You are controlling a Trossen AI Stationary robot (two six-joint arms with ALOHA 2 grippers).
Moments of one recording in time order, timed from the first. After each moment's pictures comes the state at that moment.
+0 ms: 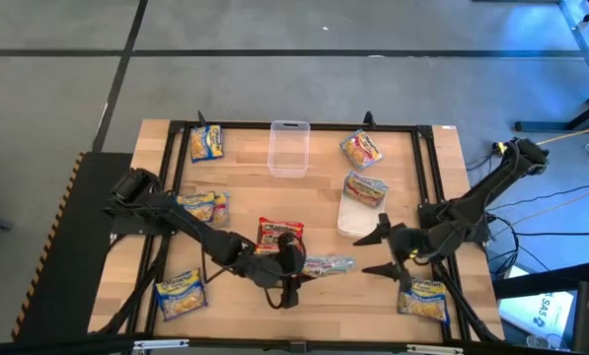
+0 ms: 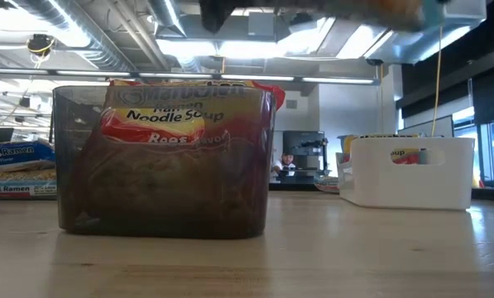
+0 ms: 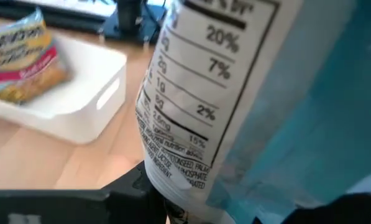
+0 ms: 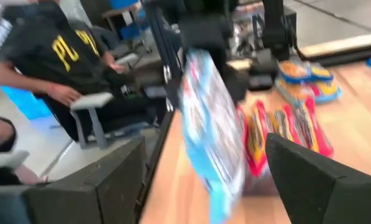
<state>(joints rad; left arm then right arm) -0.49 1.80 1.26 0.06 -0.48 -0.42 0.72 0.98 0.64 0.14 0.45 0.39</state>
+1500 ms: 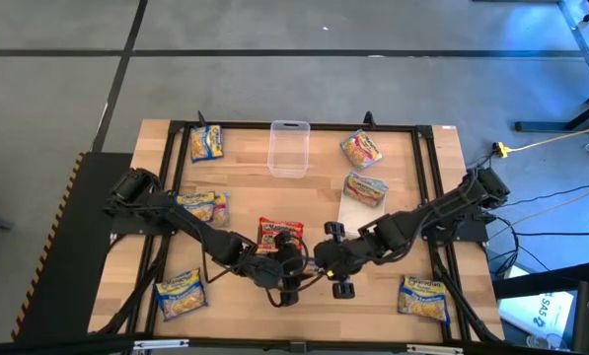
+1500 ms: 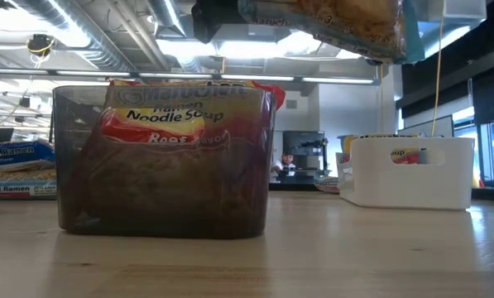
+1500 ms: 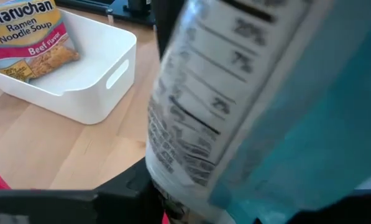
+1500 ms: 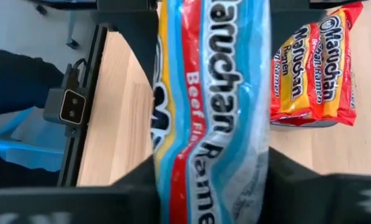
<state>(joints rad) -0.48 1.80 1.26 0.00 -0.48 -0.48 0.46 1.69 1.50 -0.74 0.11 0.34</state>
